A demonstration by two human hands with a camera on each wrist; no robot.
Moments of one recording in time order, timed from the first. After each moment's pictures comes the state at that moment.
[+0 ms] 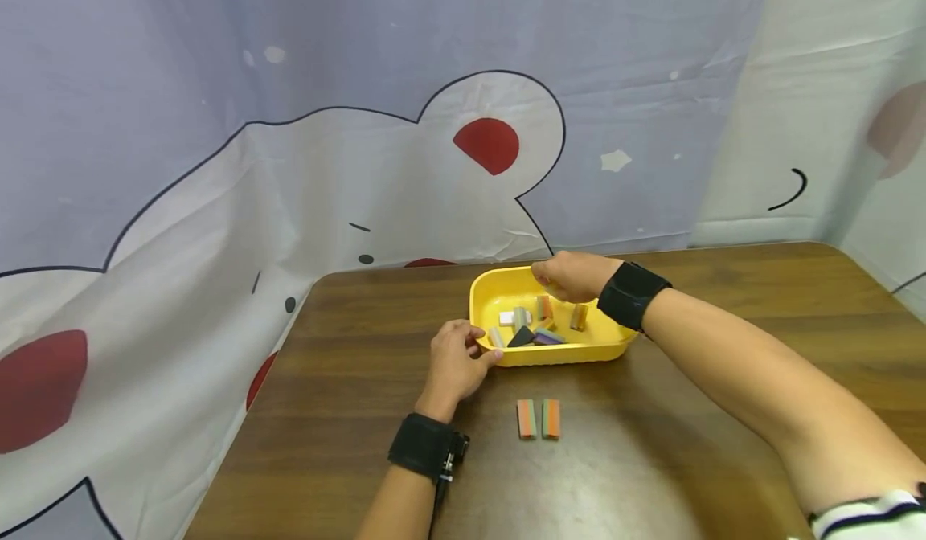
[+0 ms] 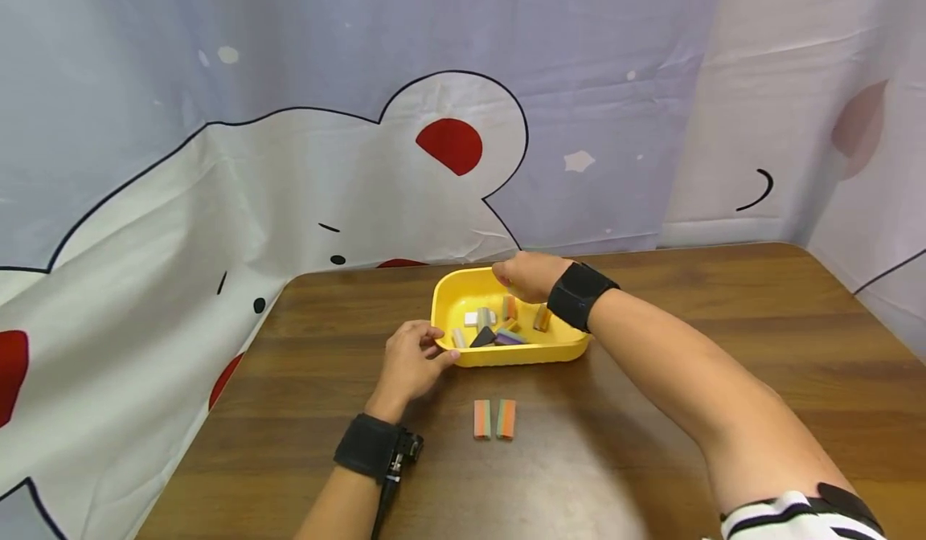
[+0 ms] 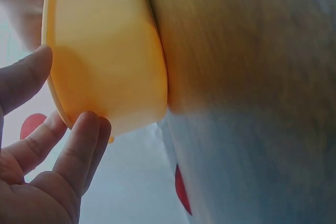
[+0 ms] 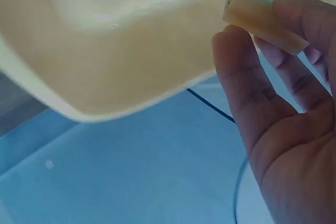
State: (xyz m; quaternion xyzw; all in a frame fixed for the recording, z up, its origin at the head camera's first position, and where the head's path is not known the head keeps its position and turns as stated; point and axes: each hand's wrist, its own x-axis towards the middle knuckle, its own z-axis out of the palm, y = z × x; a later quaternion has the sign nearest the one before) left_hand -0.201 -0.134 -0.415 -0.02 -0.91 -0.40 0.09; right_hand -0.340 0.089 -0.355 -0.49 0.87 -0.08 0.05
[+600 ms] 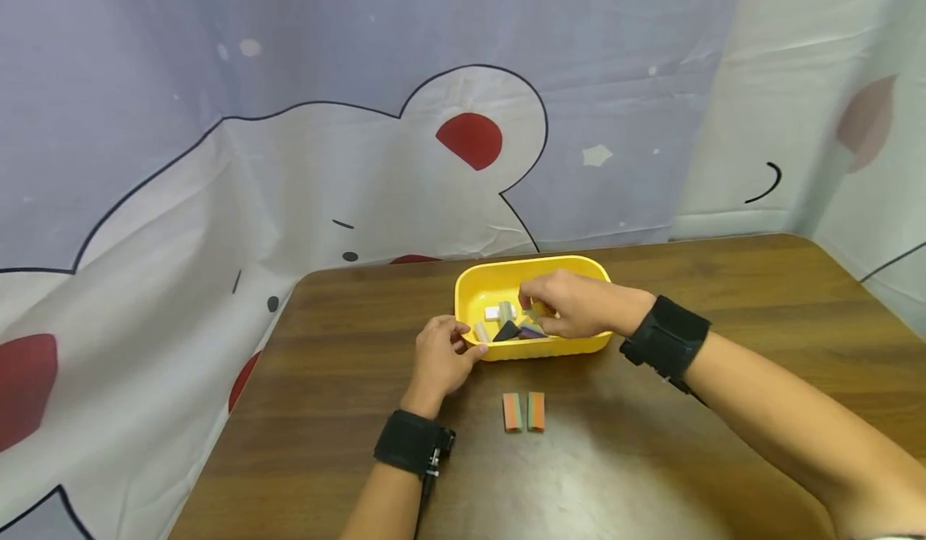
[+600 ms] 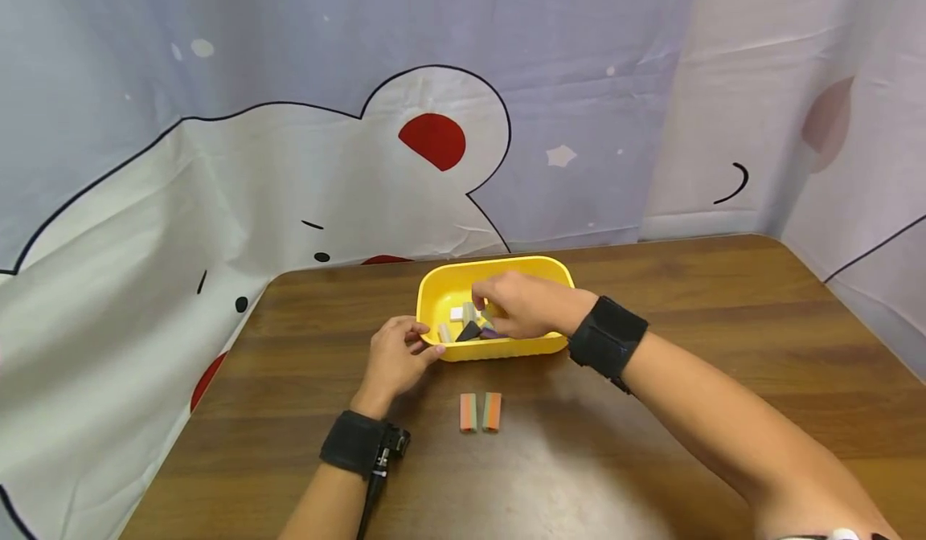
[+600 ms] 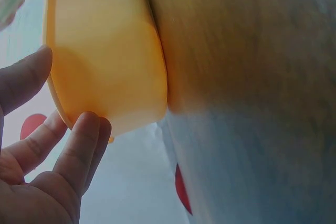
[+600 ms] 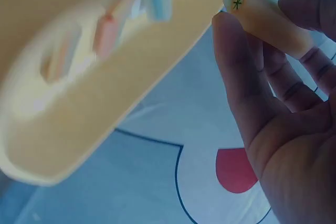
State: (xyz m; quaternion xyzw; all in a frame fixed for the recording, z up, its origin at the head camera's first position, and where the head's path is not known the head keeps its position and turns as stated) left_hand -0.202 -0.144 -0.414 -0.02 -0.91 -0.40 0.09; right_hand -0.272 0.089 -0.334 -0.54 0.83 -0.17 0.01
